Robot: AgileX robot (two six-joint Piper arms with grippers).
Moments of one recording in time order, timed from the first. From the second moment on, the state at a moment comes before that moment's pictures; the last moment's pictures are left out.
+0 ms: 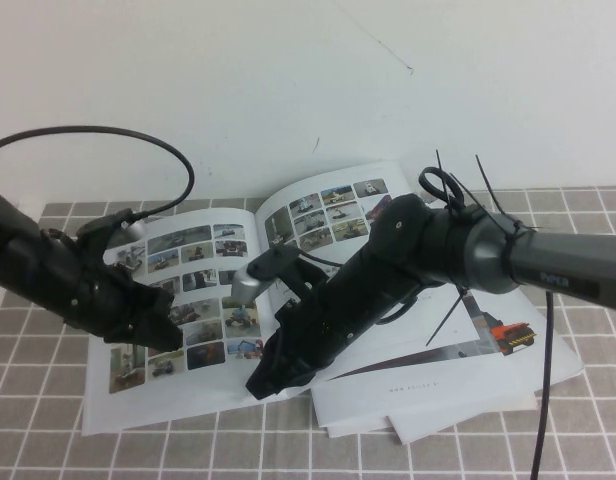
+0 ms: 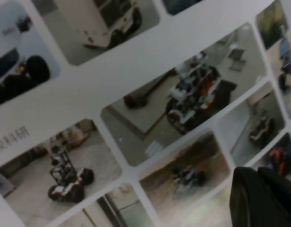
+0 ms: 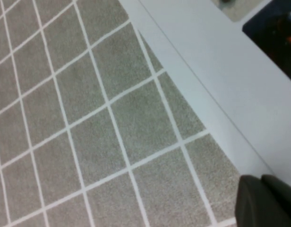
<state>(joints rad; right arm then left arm) 0.63 2.28 -1.64 0.91 0.90 -0.97 0.04 1.96 -1.25 -0.77 0.95 0.72</state>
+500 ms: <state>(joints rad) 0.48 1.82 -1.64 0.87 0.95 -0.96 0.04 1.97 -1.24 -0.81 0.93 0.72</state>
